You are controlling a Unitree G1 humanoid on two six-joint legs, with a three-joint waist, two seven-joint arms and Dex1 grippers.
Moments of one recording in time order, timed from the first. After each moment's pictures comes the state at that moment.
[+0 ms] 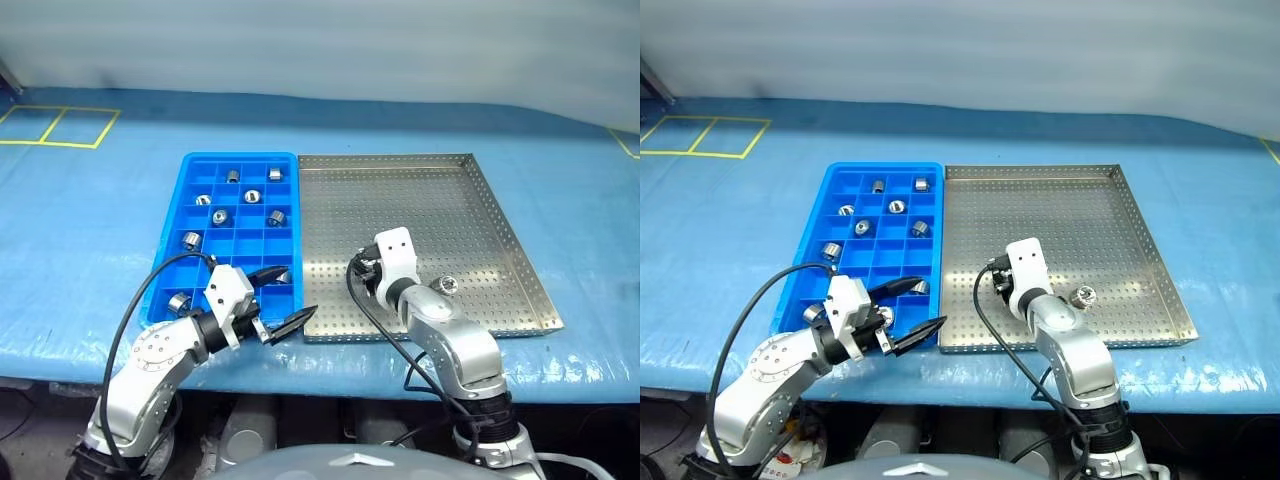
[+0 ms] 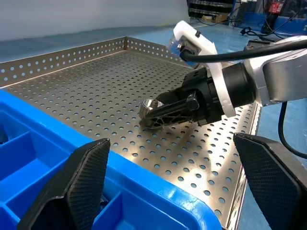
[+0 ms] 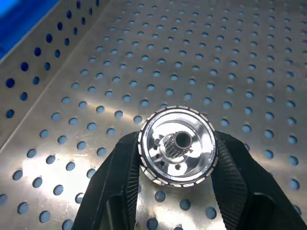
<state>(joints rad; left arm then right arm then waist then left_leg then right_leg) 0.16 0.47 -0.13 -0.52 -0.41 0.34 -0.69 -0.19 -0.17 0.15 -0.42 0.15 0.93 0.12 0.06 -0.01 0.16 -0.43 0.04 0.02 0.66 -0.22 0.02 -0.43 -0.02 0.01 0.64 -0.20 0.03</state>
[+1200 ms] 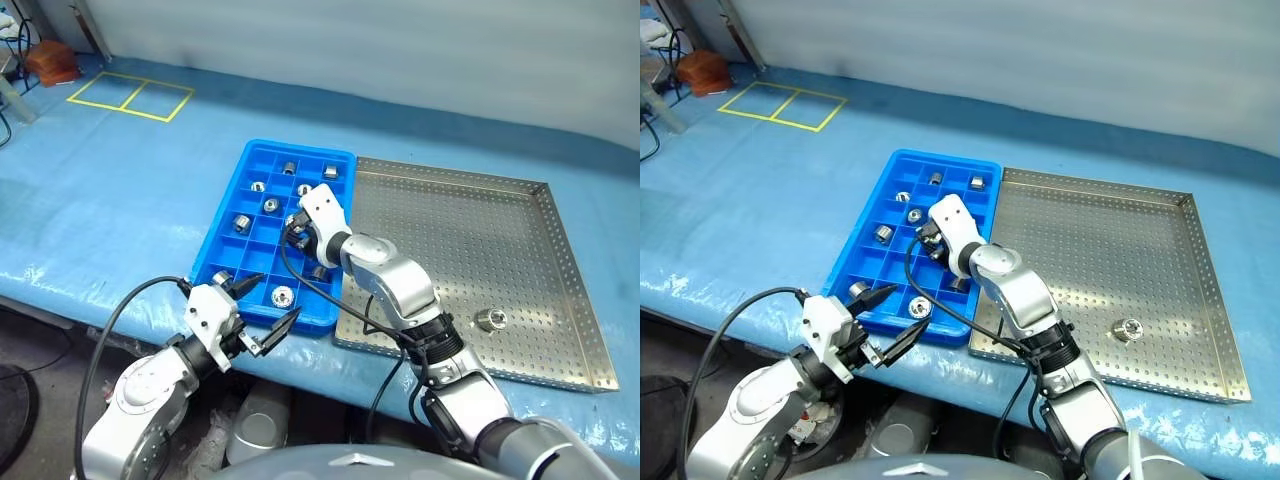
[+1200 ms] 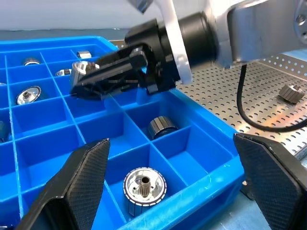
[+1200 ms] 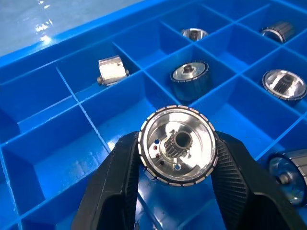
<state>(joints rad) 0.33 0.44 -0.09 -0.65 -0.37 0.30 -0.54 -0.53 -0.05 0.32 0.00 0.12 0.77 0.31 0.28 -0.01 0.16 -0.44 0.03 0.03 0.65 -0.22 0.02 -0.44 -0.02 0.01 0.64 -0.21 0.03</state>
